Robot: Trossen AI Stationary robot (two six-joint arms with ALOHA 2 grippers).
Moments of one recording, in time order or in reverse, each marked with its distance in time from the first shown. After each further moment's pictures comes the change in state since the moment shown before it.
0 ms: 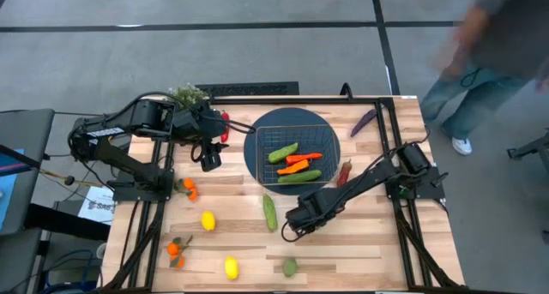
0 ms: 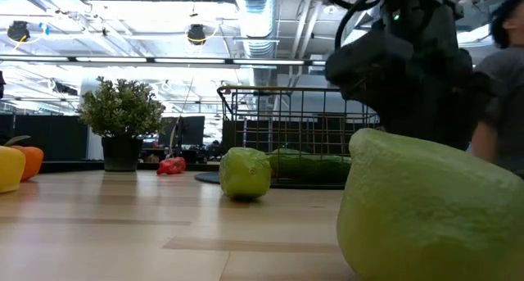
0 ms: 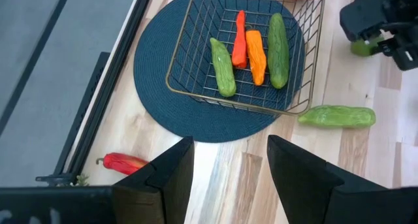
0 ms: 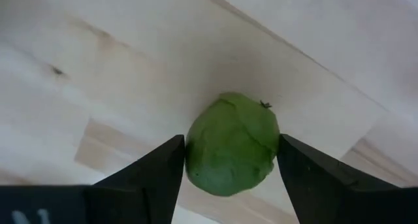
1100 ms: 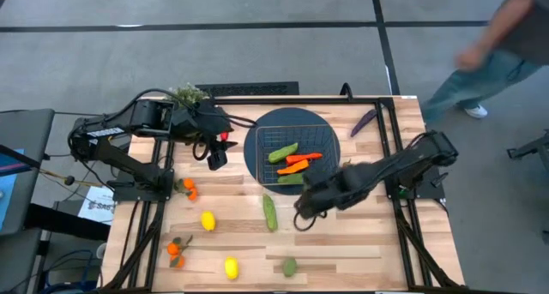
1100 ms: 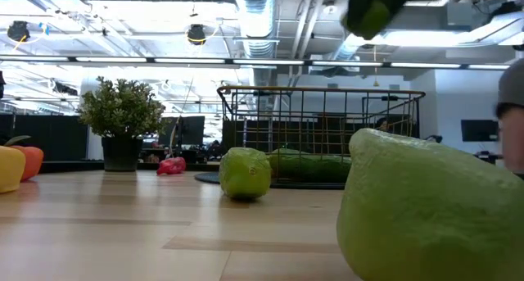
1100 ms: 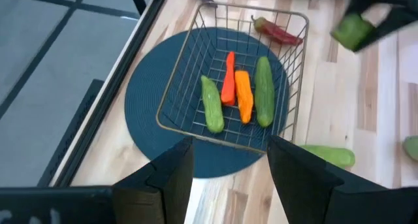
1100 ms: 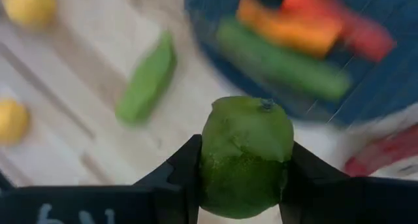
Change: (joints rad) left arm 0.000 0.000 0.000 0.140 0.010 -0.019; right arm -0.008 -0.290 0.231 -0.255 0.484 -0.229
